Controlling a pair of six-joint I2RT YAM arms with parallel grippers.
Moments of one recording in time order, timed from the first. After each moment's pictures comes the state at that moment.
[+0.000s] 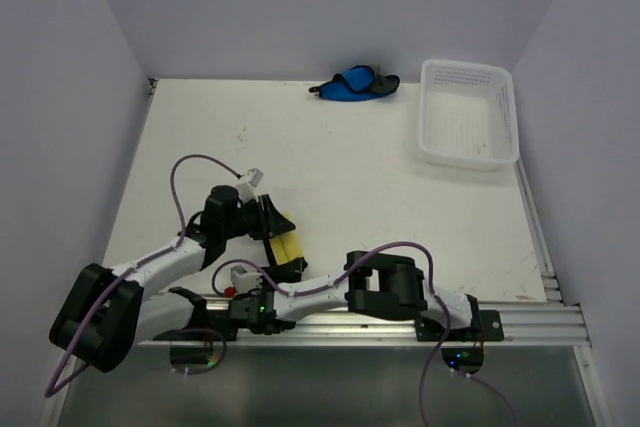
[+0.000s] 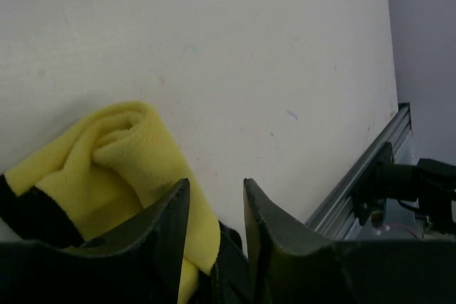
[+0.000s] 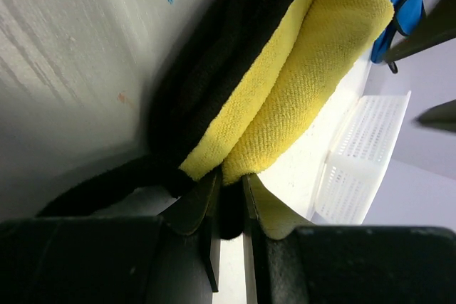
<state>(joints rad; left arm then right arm) -0.41 1.12 0.40 0.20 0.41 -0.65 1.56 2.27 1.51 -0.72 1.03 0.06</state>
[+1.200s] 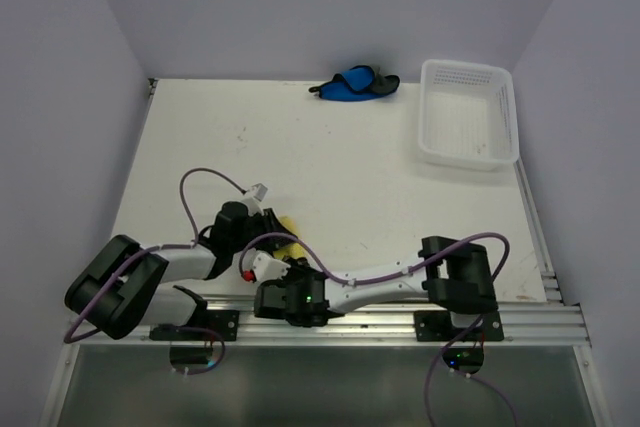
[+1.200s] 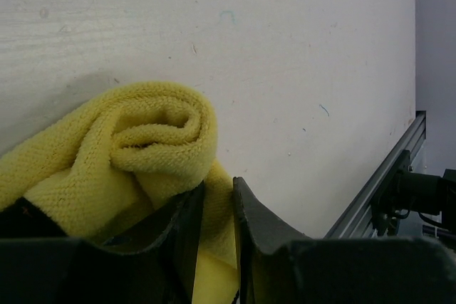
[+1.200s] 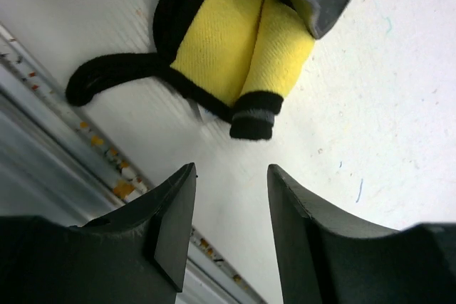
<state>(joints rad) -0.50 1.34 0.21 0.54 0.36 -0.75 1.56 1.88 1.22 -0.56 0.74 0.31</state>
